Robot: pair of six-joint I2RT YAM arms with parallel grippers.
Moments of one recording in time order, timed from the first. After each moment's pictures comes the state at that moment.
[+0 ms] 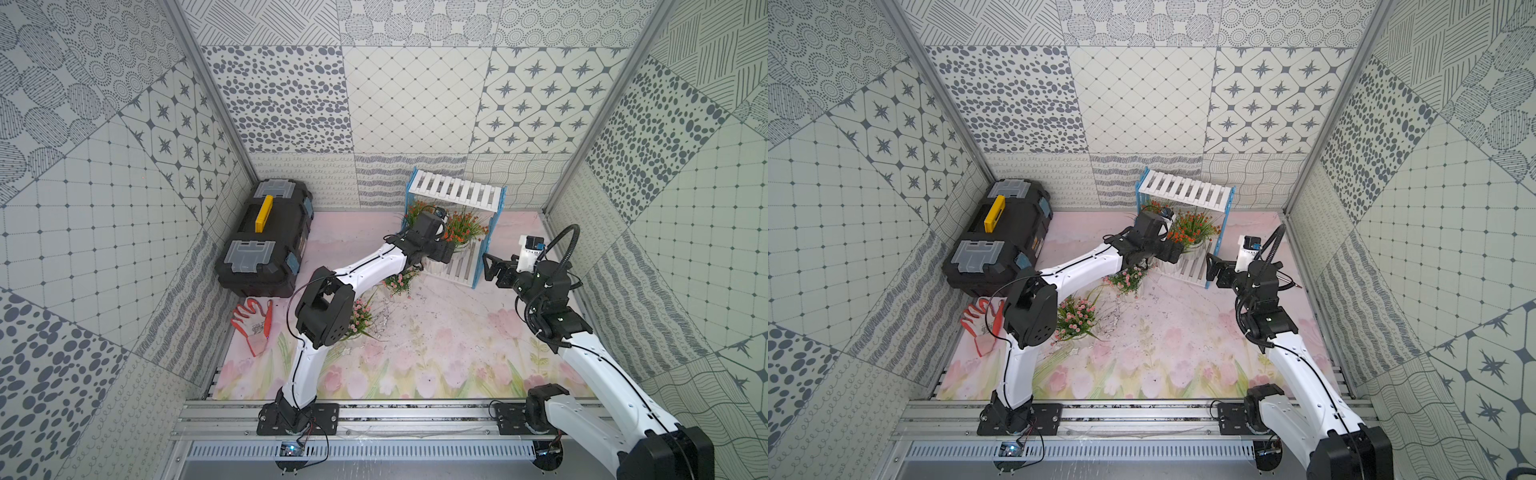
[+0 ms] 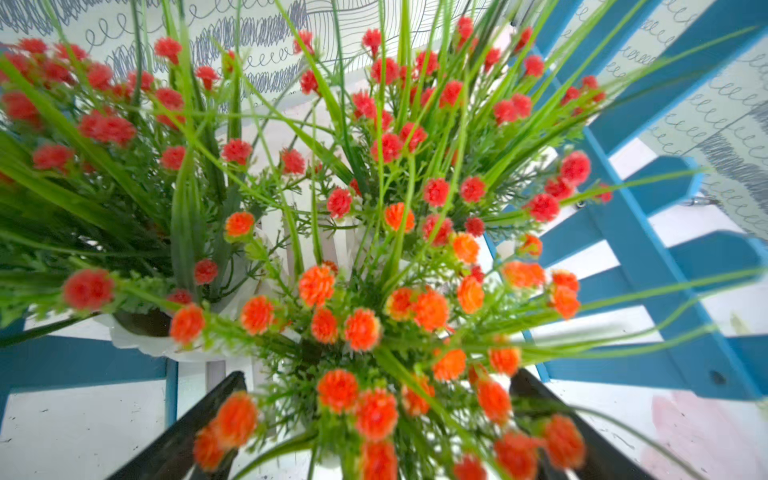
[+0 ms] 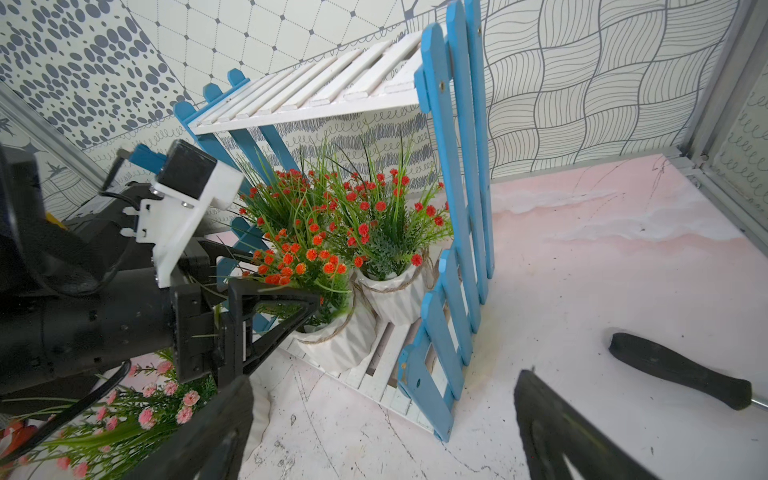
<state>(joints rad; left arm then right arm) -0.75 2.09 1.77 -0.33 -0.02 -0.14 0.19 0.94 0.63 0.06 -0.08 0.30</state>
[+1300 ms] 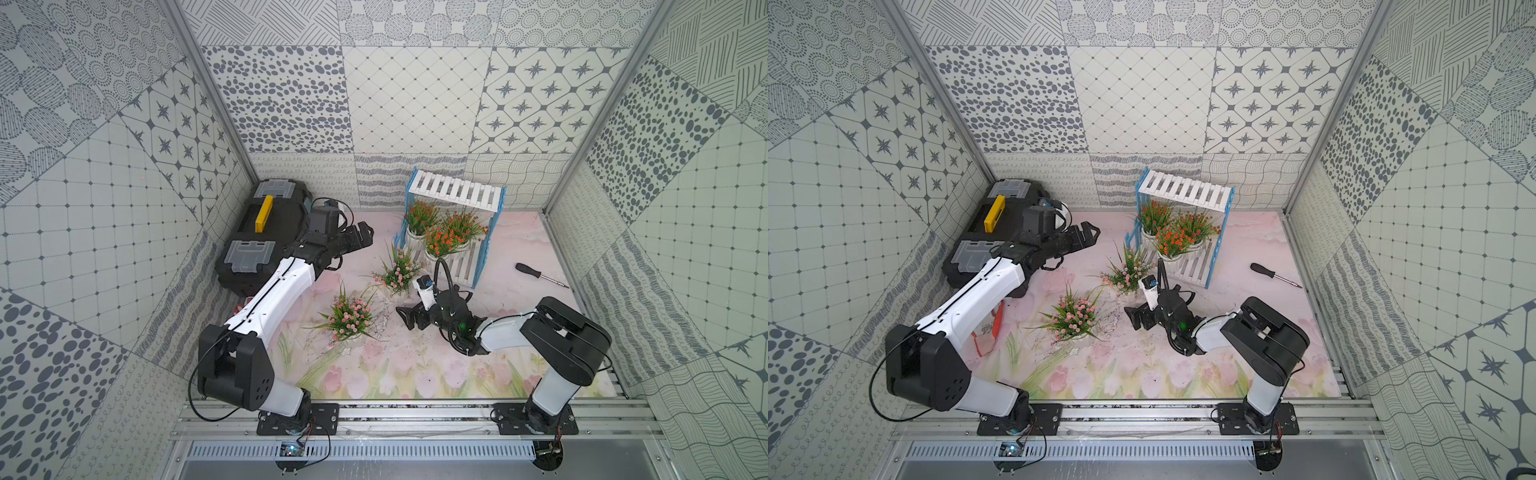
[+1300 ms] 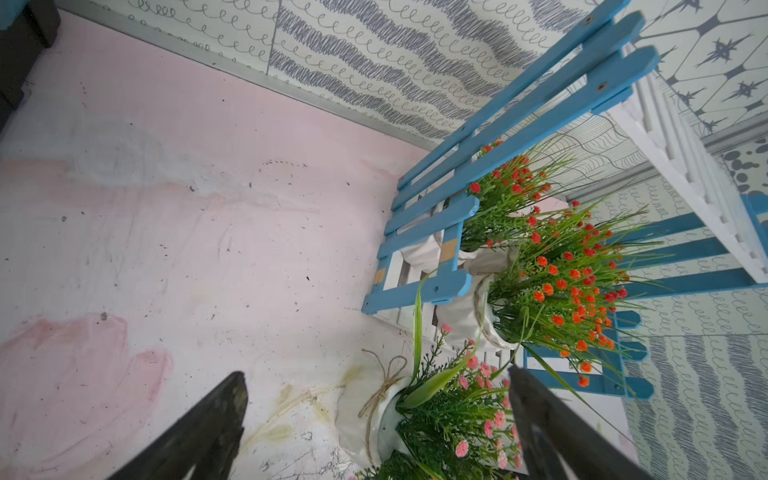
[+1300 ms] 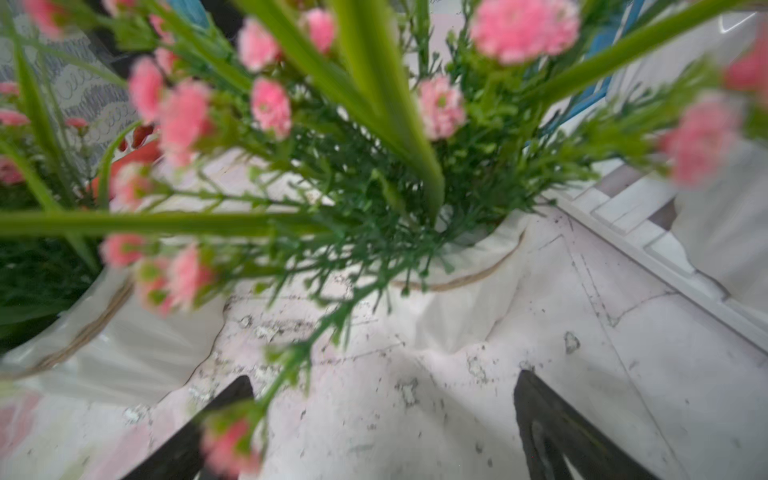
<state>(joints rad) -0.28 1.48 1.25 -0.37 0.17 -0.53 0.81 1.76 0.60 0.77 -0.01 0.22</state>
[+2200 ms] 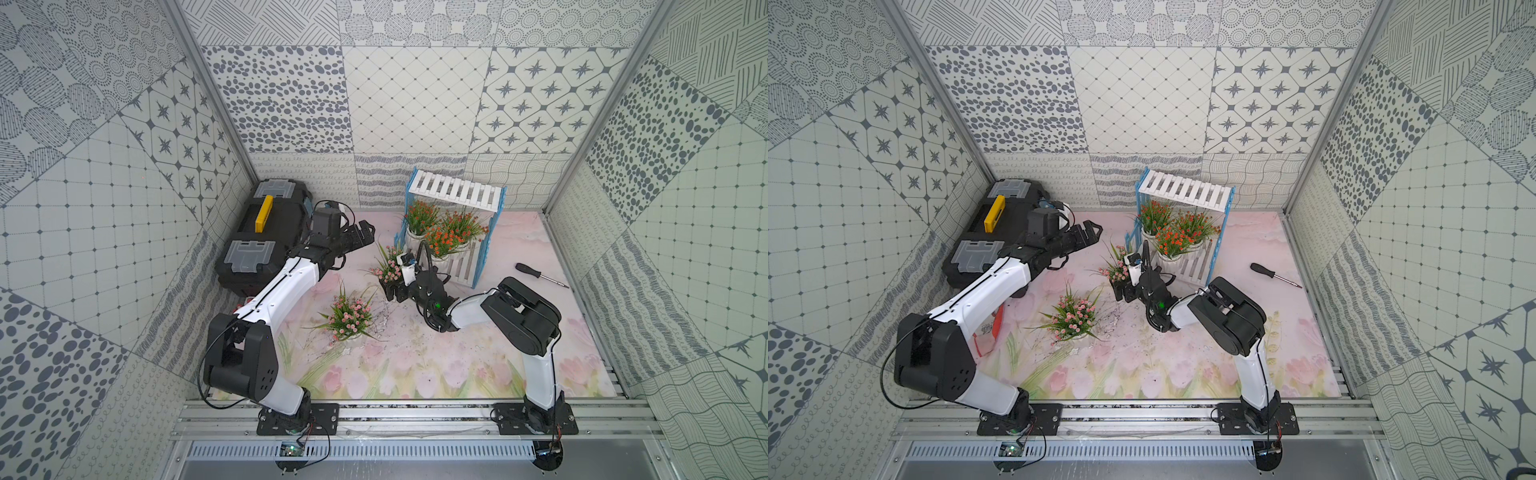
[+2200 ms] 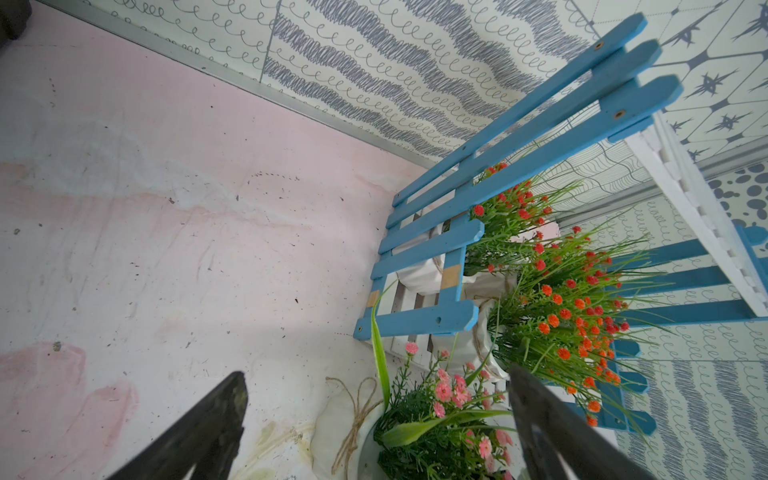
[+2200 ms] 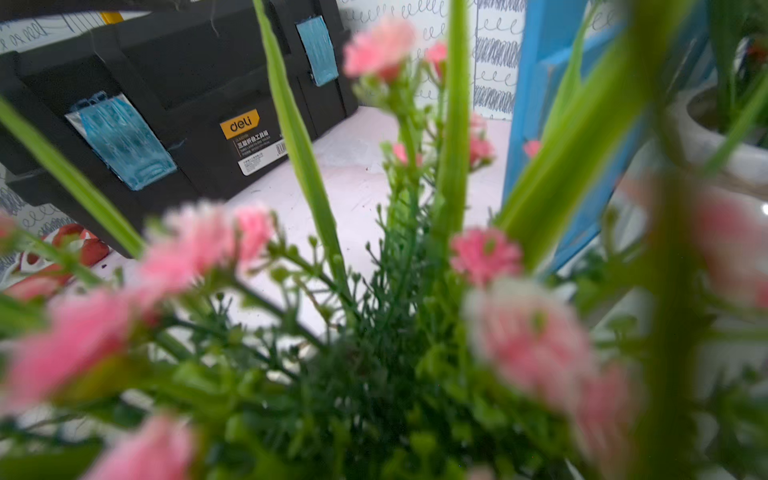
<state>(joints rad) -0.28 1.52 1.21 -0.24 0.18 -0.57 0.78 2.04 0.95 0.83 0.07 0.19</state>
